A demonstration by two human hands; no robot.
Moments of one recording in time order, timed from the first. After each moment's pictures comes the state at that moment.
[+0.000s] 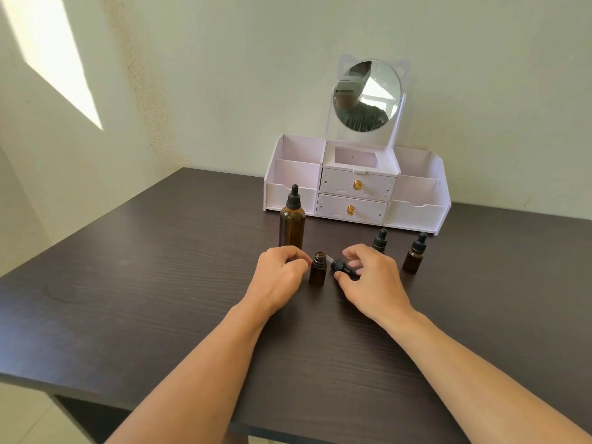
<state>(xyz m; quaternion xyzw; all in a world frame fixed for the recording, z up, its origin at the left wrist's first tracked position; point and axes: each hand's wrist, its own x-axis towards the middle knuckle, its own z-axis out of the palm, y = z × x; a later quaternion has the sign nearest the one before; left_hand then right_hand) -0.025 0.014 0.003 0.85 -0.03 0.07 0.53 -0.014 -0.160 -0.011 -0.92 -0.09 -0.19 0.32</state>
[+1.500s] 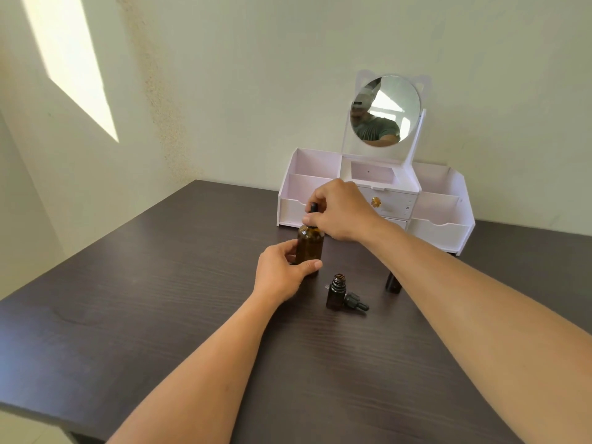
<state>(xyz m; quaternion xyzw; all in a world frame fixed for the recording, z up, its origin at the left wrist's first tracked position) 0.041 0.038 -0.014 0.83 0.01 0.13 0.54 0.065 -0.082 0.103 -0.94 -0.22 -0.15 0.22</state>
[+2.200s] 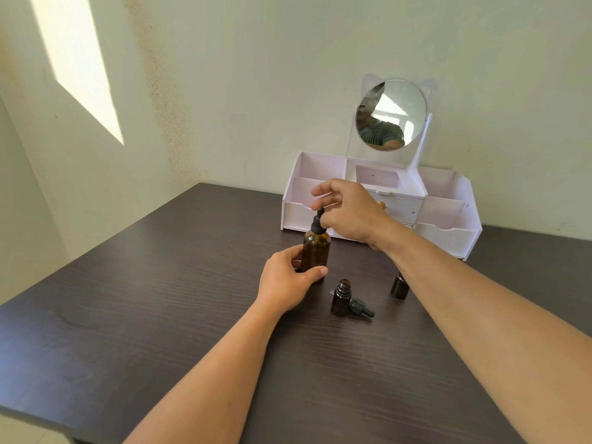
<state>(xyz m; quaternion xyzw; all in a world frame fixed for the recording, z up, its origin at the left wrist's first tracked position) 0.038 0.040 -0.017 0.85 0.00 0.11 0.52 0.057 -0.089 0.106 -0.88 -0.21 -0.06 0.43</state>
